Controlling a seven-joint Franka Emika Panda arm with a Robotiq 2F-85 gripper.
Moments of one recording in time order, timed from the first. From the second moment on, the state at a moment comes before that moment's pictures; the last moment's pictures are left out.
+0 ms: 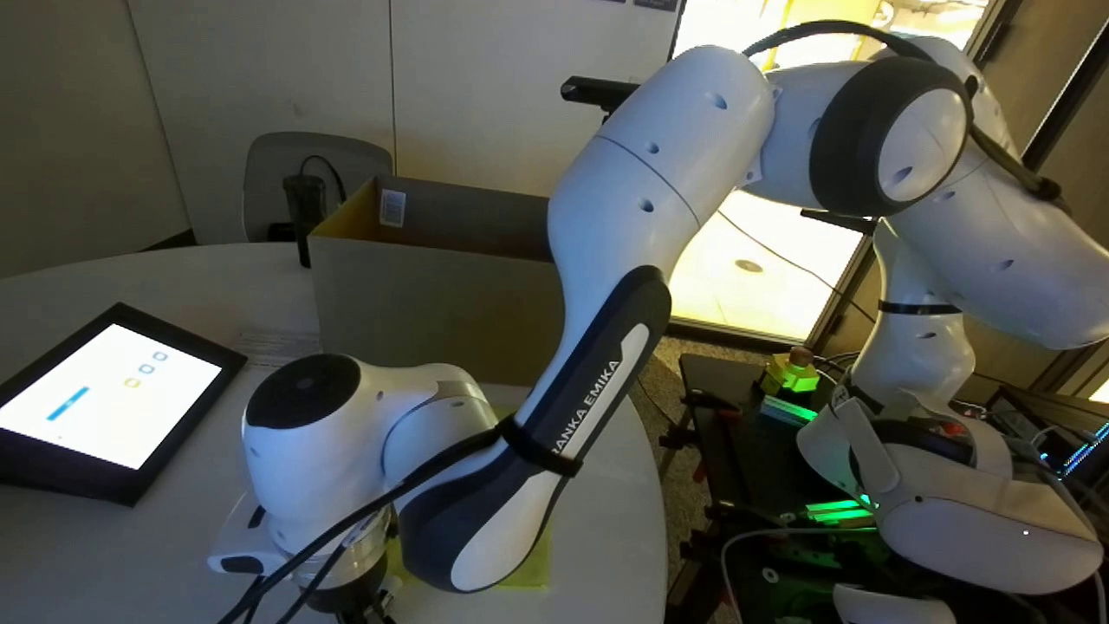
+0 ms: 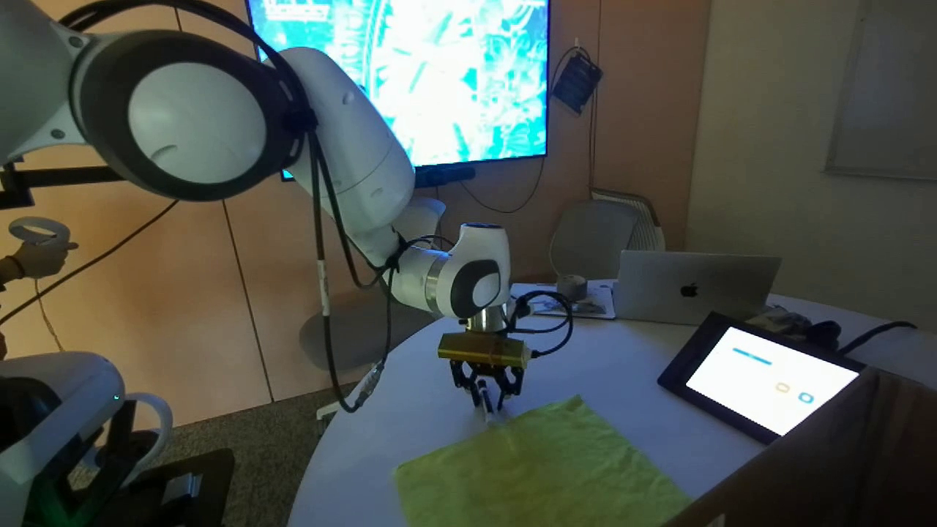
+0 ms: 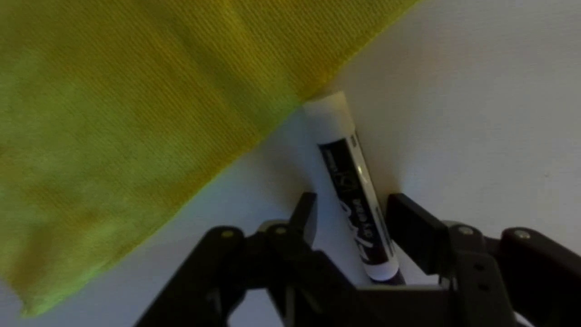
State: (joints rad) arm 0.31 0.99 0.20 -1.50 -0.29 2.45 -0.35
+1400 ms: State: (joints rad) arm 0.36 0.82 0.16 -1.63 -0.25 2.46 -0.01
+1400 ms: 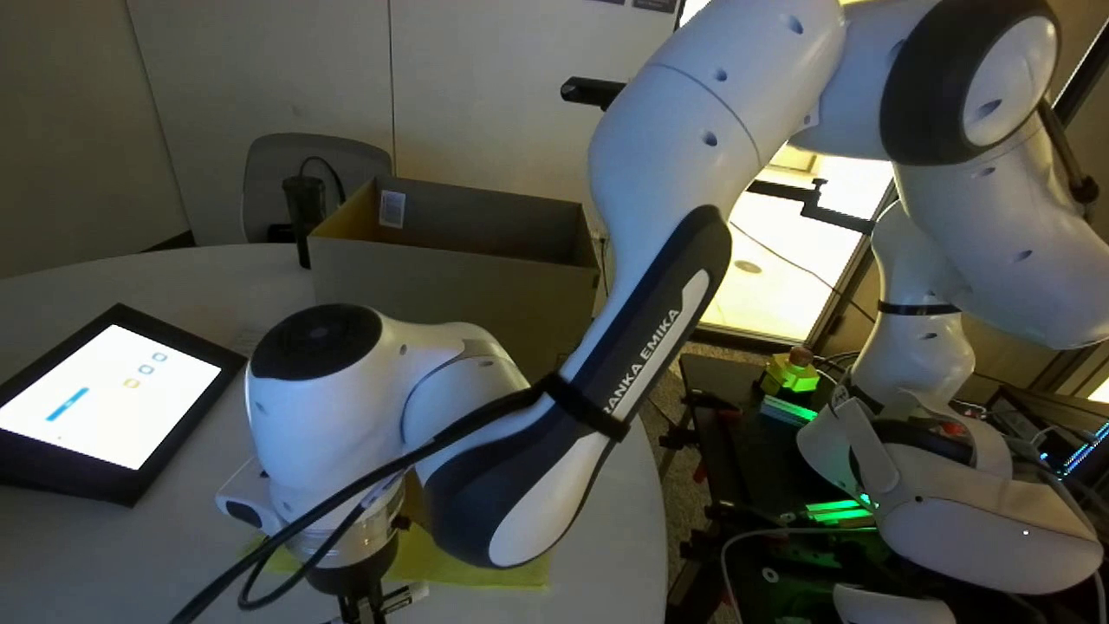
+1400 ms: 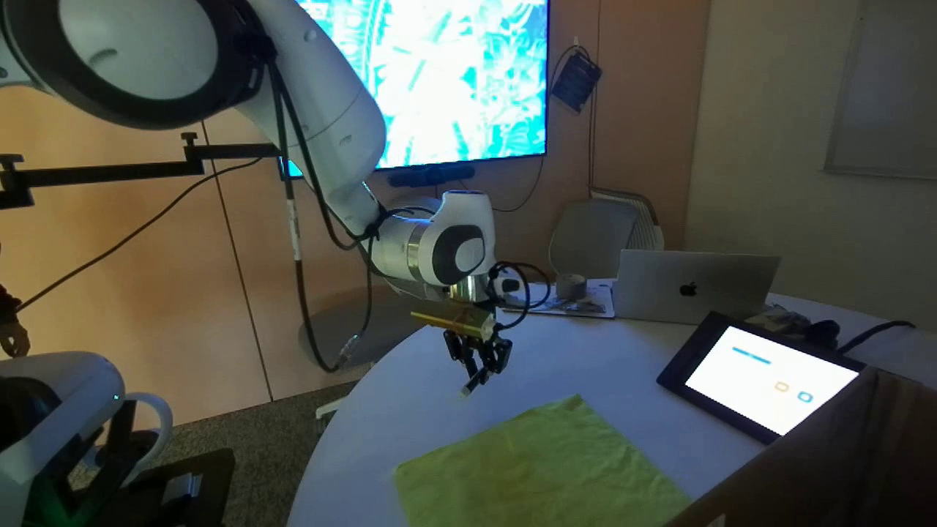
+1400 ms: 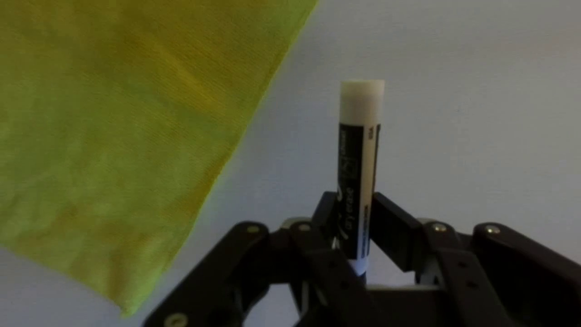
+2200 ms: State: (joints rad) arm 0.35 0.60 -0.01 -1.99 -0.24 2.62 0.30
